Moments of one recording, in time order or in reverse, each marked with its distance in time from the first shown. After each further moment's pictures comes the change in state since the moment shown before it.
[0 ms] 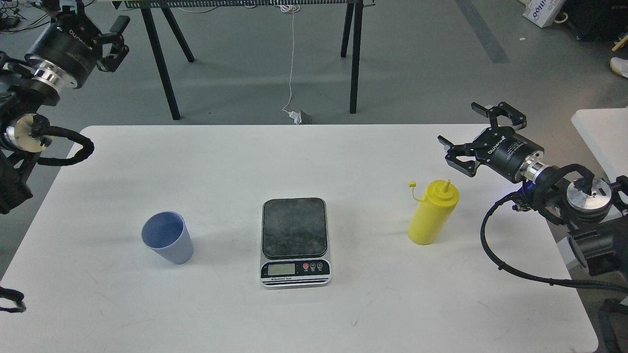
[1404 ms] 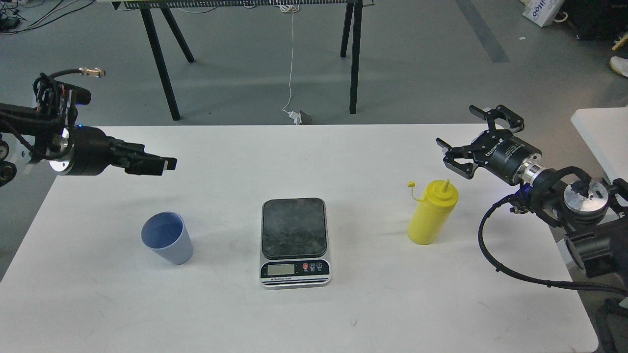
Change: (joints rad) left arm 0.011 0.414 0.325 -0.678 1.624 0.000 0.000; right arm -0.008 0.009 0.005 -0.001 0.000 0.000 0.000
